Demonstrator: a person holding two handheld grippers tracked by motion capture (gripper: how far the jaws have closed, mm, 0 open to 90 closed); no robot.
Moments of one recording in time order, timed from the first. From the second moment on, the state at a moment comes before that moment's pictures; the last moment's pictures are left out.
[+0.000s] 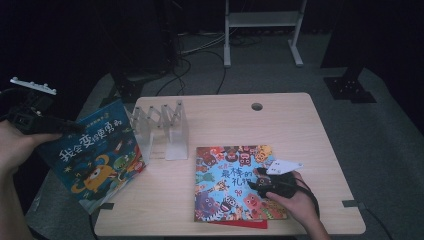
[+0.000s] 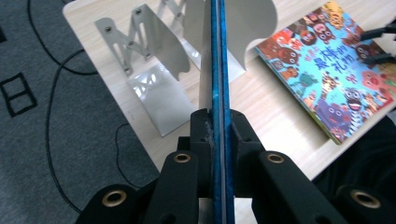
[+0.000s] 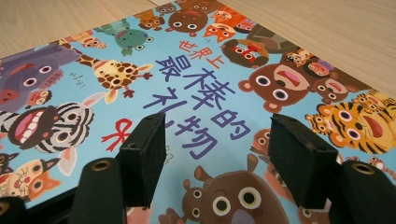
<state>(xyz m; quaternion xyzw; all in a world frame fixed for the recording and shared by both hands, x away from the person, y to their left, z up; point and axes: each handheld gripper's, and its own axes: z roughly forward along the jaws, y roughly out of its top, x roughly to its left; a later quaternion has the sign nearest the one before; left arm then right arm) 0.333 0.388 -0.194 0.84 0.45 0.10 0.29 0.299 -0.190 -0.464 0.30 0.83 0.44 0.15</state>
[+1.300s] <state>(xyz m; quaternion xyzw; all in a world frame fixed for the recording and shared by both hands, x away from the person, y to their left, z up) 0.404 0.377 -0.216 0.75 0.54 0.21 0.33 0.299 -0.192 -0.462 0.30 0.83 0.44 0.15</state>
